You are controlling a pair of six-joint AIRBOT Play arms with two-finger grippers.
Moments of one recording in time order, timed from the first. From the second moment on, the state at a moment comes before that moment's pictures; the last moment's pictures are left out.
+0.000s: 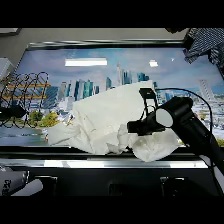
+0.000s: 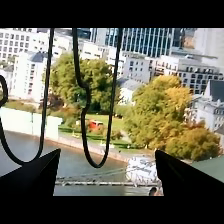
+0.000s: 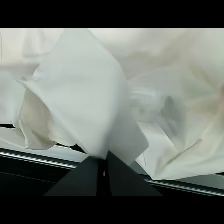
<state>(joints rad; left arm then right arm) 0.55 -1.23 1.06 1.27 -1.03 -1.03 0.60 -1.06 1.16 -1.51 1.45 2.05</state>
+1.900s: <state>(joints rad) 0.51 -1.56 1.07 1.35 -0.99 -0.81 0.60 -1.06 1.16 -1.50 1.44 2.09</state>
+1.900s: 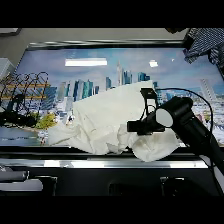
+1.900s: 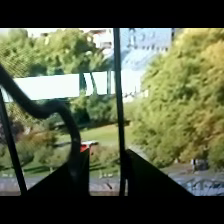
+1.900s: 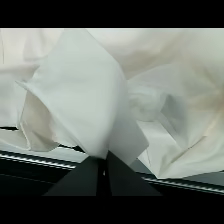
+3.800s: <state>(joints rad) 0.18 -0.83 1.05 0.82 -0.94 -0.84 0.60 -1.06 1.16 -1.66 1.44 2.16</state>
